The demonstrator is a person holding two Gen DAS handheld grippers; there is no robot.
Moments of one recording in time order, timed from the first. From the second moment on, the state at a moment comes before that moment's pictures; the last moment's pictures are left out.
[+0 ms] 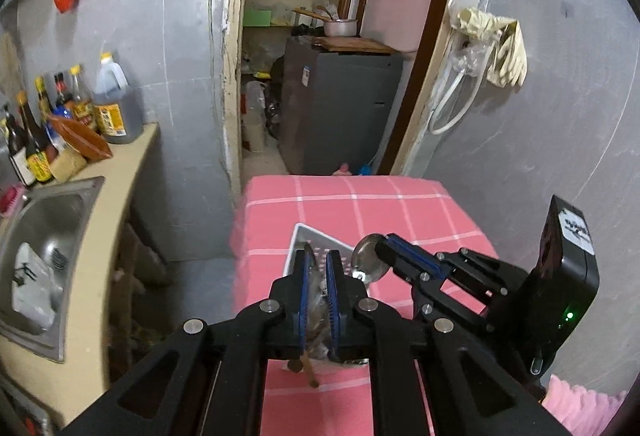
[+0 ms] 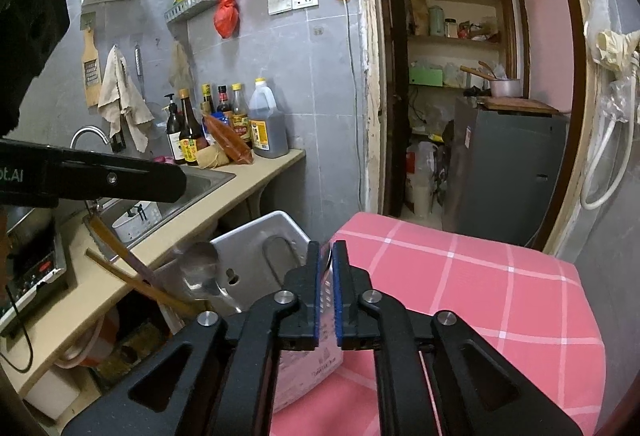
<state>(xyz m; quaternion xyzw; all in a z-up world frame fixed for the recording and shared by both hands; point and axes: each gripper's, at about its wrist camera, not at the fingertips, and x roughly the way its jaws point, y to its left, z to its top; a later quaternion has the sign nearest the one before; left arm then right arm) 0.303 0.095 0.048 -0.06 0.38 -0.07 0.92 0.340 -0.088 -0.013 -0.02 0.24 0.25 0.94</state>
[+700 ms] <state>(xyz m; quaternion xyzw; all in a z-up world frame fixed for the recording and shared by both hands) 0.236 0.074 0.054 -0.06 0.21 -0.11 0.97 0.227 -0.192 0.056 0.06 0.14 0.09 0.98</state>
